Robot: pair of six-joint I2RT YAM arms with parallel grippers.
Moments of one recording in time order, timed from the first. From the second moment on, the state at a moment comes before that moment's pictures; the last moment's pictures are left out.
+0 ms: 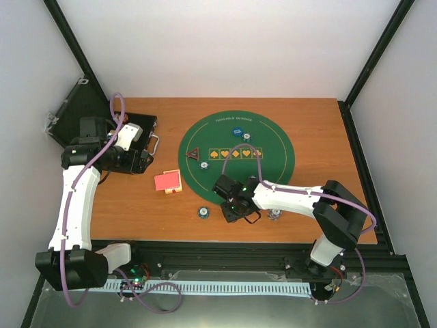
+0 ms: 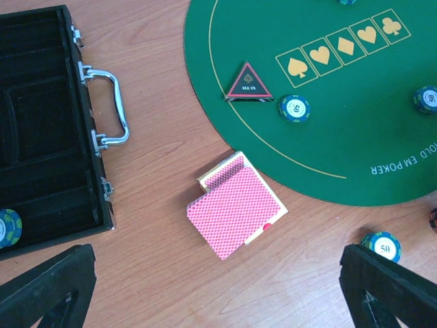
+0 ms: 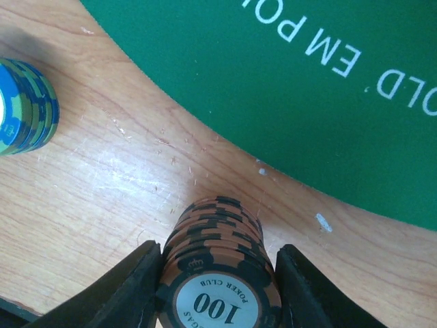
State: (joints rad) left arm 0.11 1.16 1.25 -1.06 0.39 0.37; right arm 1.02 1.64 1.00 -0.69 0.05 0.58
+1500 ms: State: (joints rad) left arm 0.11 1.16 1.25 -1.06 0.39 0.37; right arm 1.02 1.66 1.06 -0.75 0.09 0.54
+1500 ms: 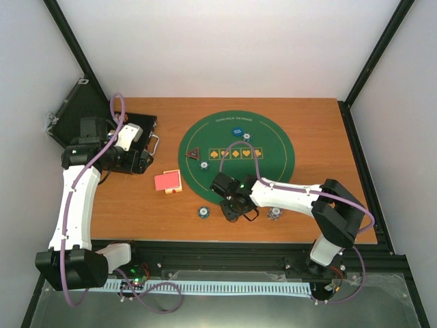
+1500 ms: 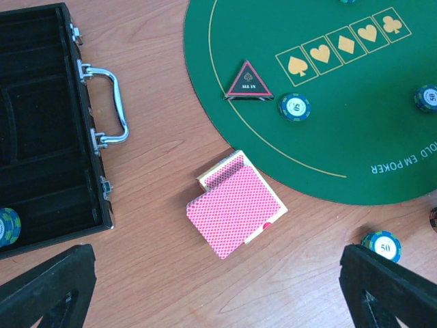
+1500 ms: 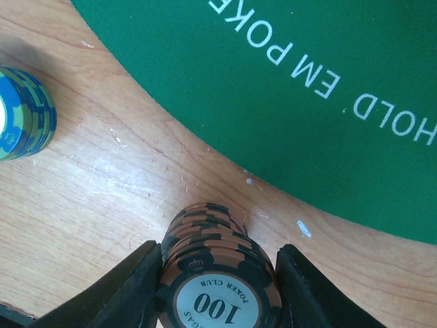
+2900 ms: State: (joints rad) left arm 0.11 1.16 1.25 -1.06 0.39 0.37; right arm 1.02 1.64 1.12 -0.82 0.09 0.54
